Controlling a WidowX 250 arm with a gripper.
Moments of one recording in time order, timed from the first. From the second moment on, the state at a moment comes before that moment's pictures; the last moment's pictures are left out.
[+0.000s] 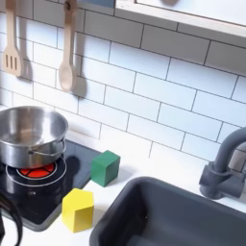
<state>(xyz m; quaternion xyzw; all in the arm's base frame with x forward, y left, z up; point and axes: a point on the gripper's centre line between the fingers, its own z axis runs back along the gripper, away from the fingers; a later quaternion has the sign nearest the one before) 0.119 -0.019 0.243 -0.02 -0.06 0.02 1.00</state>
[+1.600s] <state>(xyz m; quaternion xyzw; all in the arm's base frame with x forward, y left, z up) 0.229 0.058 0.270 -0.01 -0.18 0.16 0.97</state>
